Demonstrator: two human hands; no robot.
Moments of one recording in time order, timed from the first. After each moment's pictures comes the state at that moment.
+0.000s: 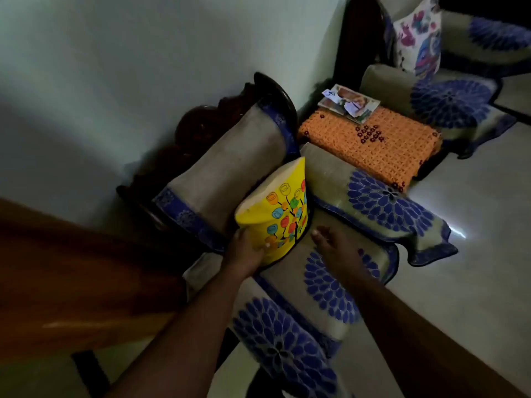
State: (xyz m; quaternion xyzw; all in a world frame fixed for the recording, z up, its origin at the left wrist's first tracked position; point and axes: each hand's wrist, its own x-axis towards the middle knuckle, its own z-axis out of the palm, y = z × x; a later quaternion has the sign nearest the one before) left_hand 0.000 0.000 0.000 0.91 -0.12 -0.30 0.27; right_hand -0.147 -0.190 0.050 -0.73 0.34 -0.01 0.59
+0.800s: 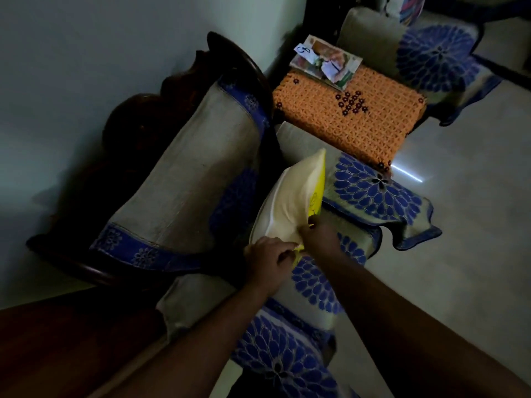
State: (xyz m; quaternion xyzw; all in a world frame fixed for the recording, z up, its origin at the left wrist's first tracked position) left_hand 0.023 -0.086 -0.007 0.85 -0.37 -0.22 0.31; right_hand -0.025 -0.233 -0.018 -0.68 0.52 0.09 0.51
